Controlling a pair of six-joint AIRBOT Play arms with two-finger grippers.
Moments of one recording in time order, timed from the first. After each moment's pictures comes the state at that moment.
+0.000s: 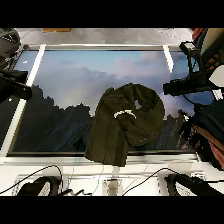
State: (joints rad) left arm 0.10 -0.69 1.10 1.15 -0.76 -0.84; right arm 0.15 -1.13 1.49 -1.50 1.37 1.51
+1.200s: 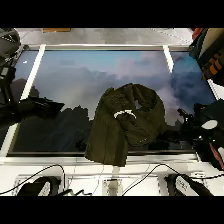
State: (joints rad) left arm 0.10 -0.69 0.95 0.90 -1.12 -1.06; right arm -0.43 -1.06 0.53 -0.95 1.23 0.94
